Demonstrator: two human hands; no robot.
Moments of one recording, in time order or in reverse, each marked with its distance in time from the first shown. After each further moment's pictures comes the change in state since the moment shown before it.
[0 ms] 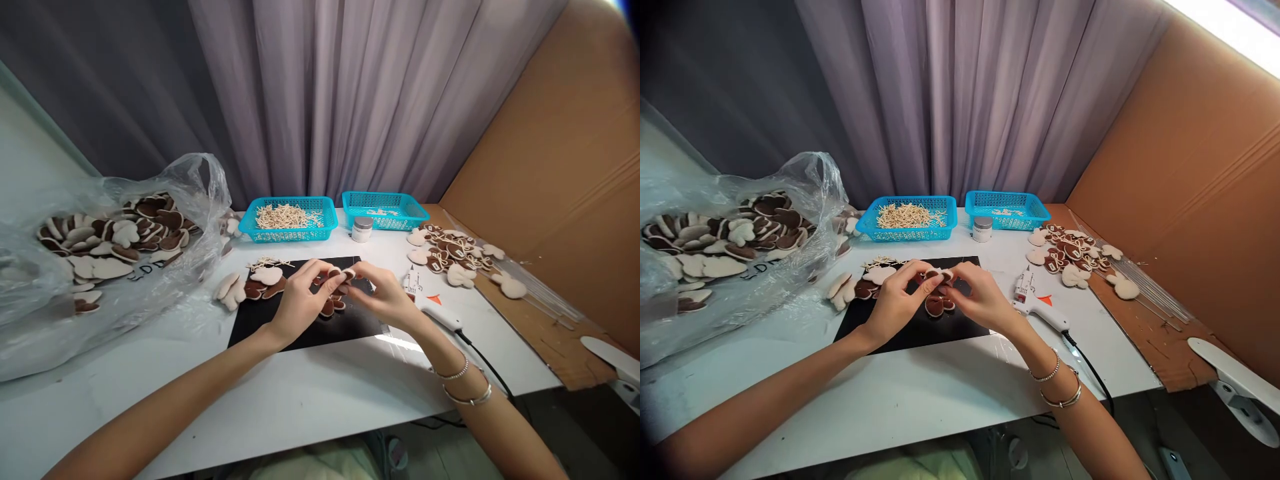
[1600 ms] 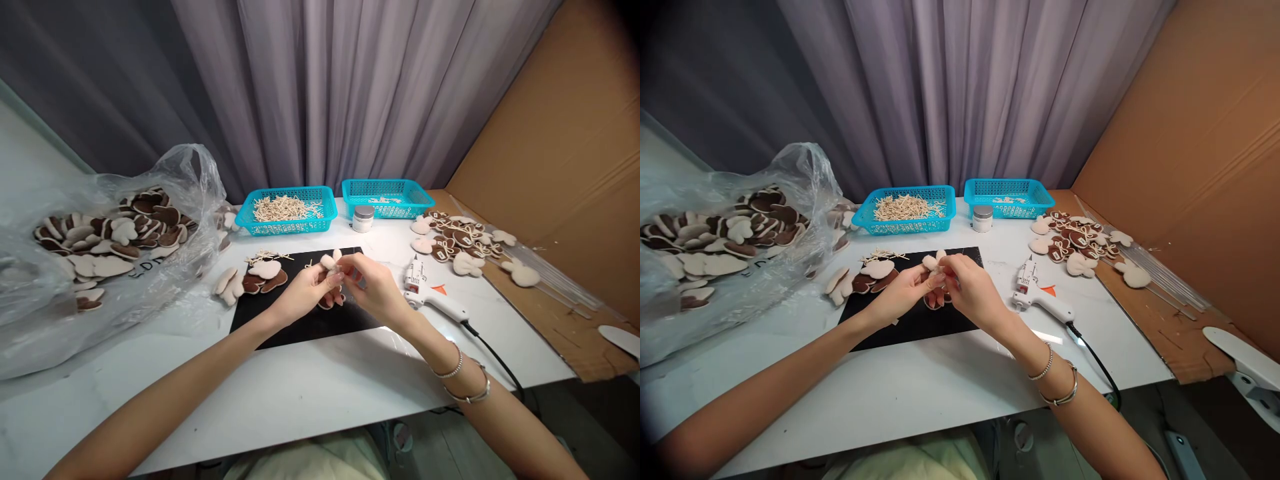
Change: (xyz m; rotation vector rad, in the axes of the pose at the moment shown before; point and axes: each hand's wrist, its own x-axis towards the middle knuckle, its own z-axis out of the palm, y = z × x) left_hand 0.016 -0.026 0.005 -0.213 -0.381 -0.266; right_hand -0.003 0.015 0.020 -0.165 0.103 -0.046
